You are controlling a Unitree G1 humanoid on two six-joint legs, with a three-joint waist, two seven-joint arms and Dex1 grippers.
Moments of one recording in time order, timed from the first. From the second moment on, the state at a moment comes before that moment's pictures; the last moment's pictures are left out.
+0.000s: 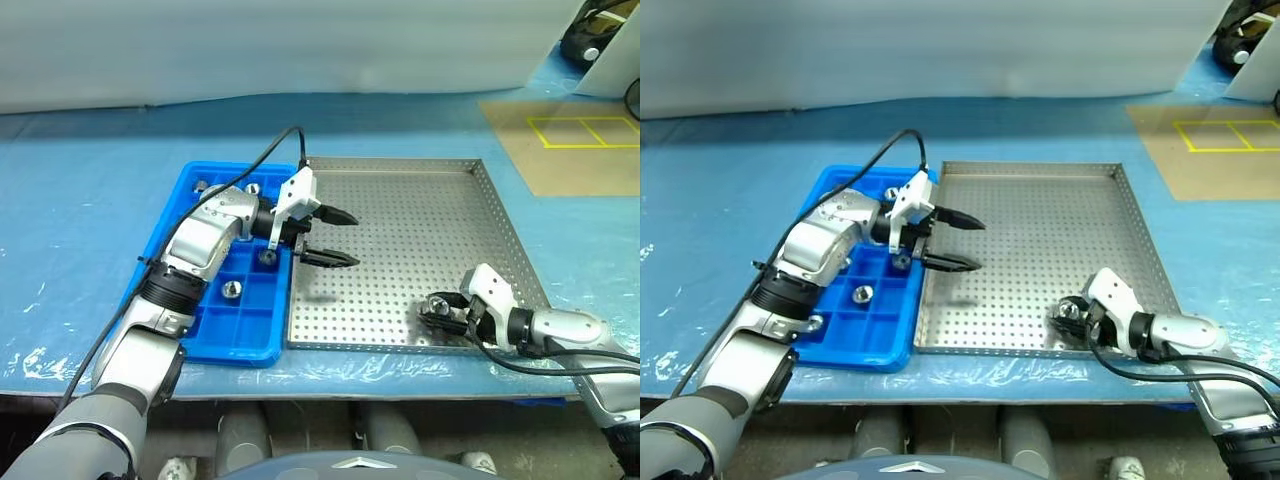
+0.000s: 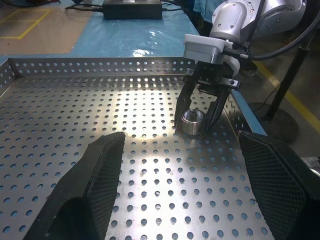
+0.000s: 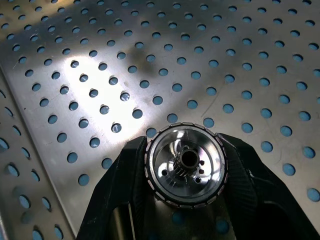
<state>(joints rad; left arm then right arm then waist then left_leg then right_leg) -0.79 0.38 -0.26 0.18 -0.33 0.36 -1.31 0.05 -0.81 -0.03 -0.21 0.29 0.41 0.94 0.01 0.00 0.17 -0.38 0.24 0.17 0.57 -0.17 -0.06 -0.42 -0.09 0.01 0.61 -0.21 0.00</state>
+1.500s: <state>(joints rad) -0.37 0.90 0.20 -0.34 -0.74 0.80 -1.19 -0.57 -0.44 0.42 0.07 0.18 0.17 1.37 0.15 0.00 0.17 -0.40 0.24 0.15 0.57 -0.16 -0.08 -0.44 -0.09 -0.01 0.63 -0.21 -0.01</state>
